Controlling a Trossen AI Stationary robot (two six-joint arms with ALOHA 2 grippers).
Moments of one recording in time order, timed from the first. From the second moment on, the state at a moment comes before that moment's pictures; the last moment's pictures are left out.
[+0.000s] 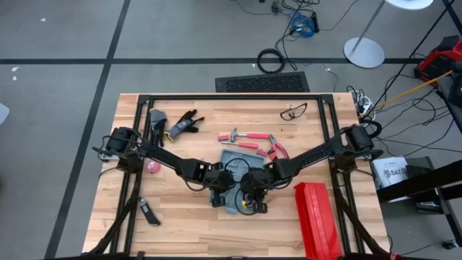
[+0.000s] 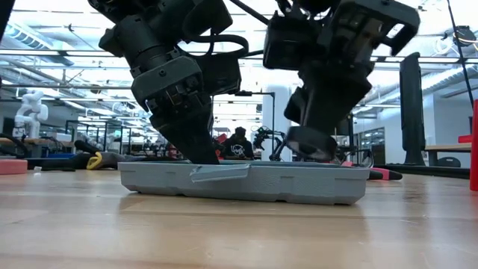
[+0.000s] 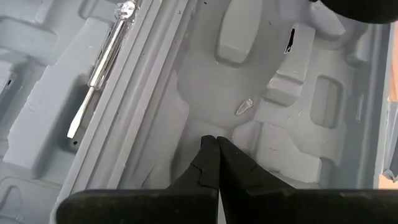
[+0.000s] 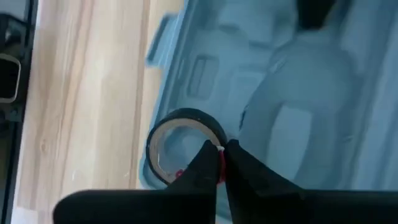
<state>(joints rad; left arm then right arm) -0.22 1.89 1.02 -0.15 -0.01 -0.33 0.27 1.82 1.11 -0.32 -0.17 0.34</state>
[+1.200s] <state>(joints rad) -0.22 1.74 1.01 -0.42 0.10 -0.20 0.10 1.59 0.97 -0.35 0.05 0.17</state>
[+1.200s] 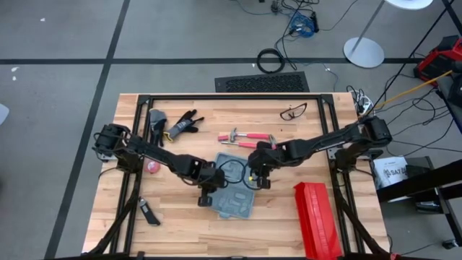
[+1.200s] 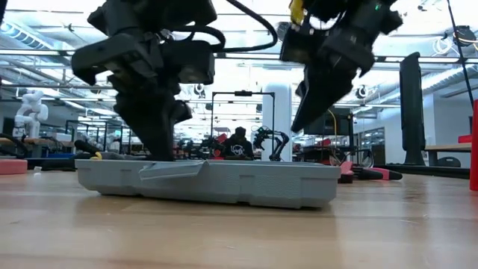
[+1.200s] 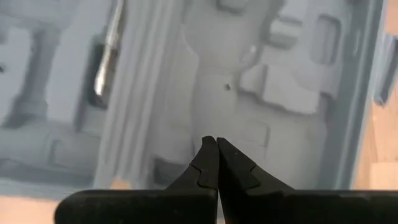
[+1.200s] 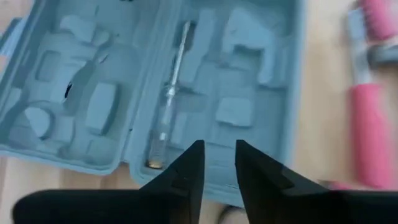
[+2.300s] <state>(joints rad) -0.15 1.86 1.02 -0.23 0.07 -0.25 0.09 1.88 1.02 -0.09 -0.36 0.12</state>
